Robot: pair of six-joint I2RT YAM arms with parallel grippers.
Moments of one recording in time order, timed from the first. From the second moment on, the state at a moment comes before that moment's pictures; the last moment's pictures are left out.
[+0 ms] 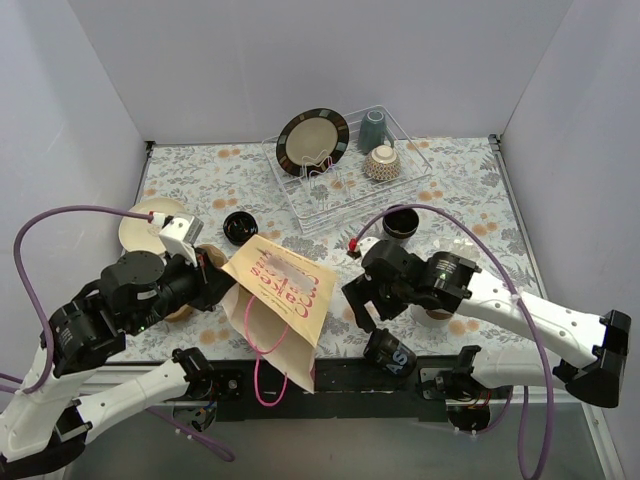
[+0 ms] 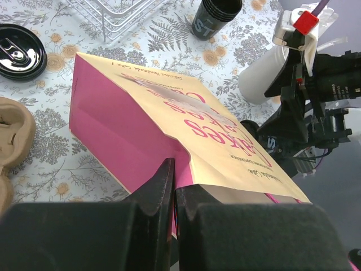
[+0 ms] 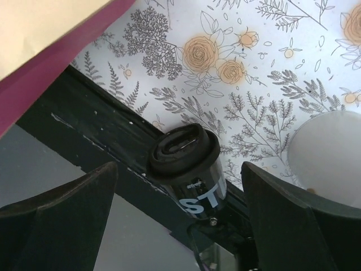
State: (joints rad) left arm -0.88 0.63 1.28 -1.07 -0.18 -0.49; right arm 1.09 1.14 1.07 -1.00 0.06 0.45
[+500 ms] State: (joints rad) left arm -0.88 0.69 1.29 -1.08 -0.17 -0.46; right arm 1.16 1.45 1.16 -1.22 0.03 0.26
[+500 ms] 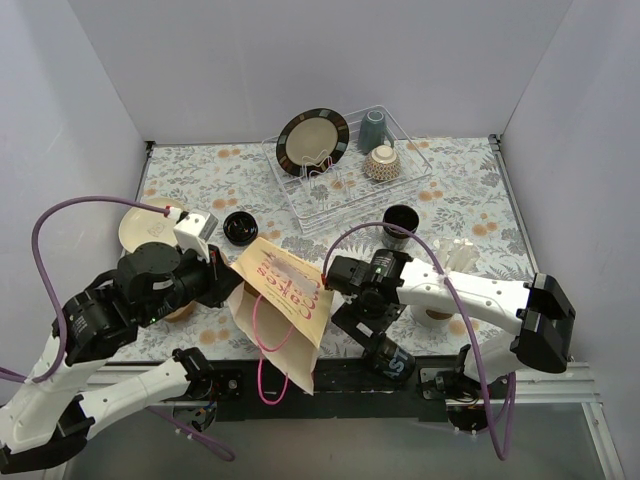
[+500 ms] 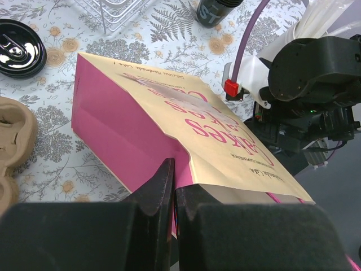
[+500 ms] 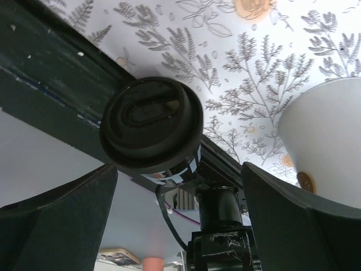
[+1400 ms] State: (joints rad) left arm -0.88 0.73 1.22 -0.97 -0.13 -0.53; right arm 1.20 1.50 1.07 -1.15 -0.09 0.28
